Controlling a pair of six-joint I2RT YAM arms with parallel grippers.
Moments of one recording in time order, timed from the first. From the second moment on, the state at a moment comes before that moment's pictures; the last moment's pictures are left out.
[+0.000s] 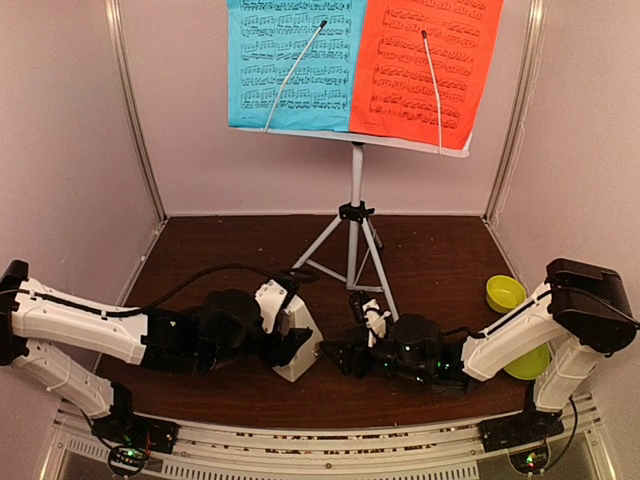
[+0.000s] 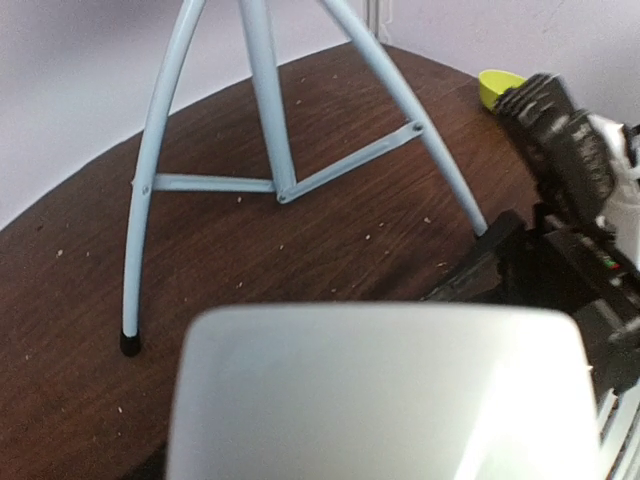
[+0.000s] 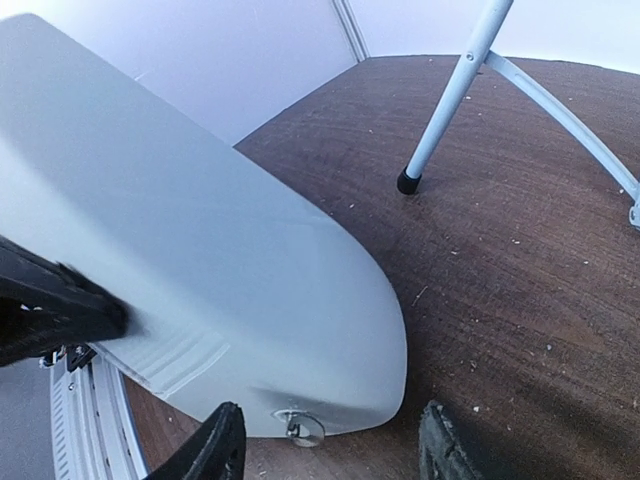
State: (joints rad) left arm -1.25 1.33 0.72 0.07 -0.46 -0.26; right arm 1.16 1.67 0.53 0.87 0.18 0.47
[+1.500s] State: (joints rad) left arm -1.38 1.05 0.71 0.19 -0.55 0.18; right arm 1.22 1.54 0.51 0.94 0.08 0.47
